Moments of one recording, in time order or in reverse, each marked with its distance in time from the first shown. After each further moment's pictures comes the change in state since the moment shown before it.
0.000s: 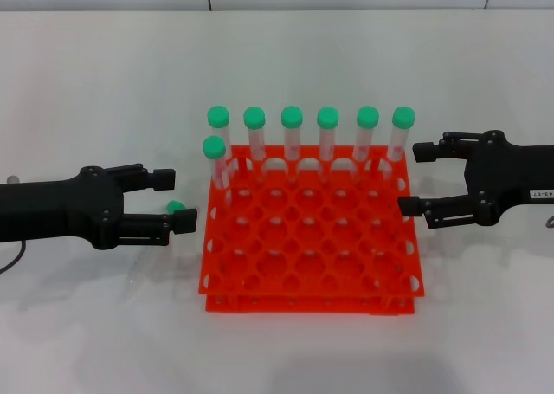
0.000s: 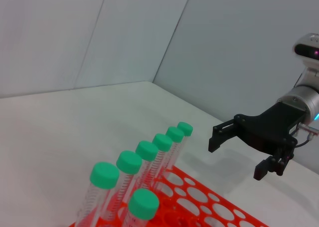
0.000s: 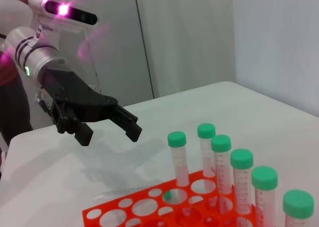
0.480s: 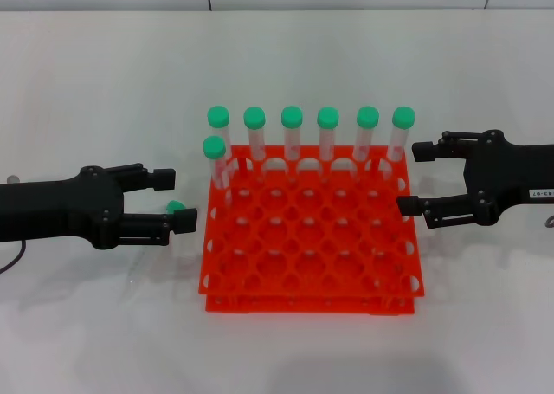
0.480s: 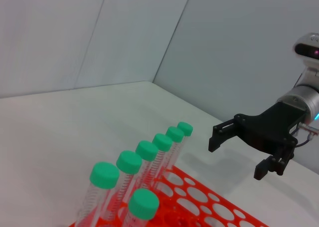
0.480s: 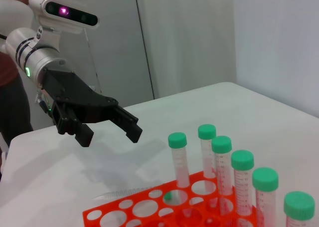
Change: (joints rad) left arm 0.000 0.000 0.000 0.000 0.000 0.000 0.000; right arm 0.000 0.002 0.000 -0.003 0.000 0.000 0.002
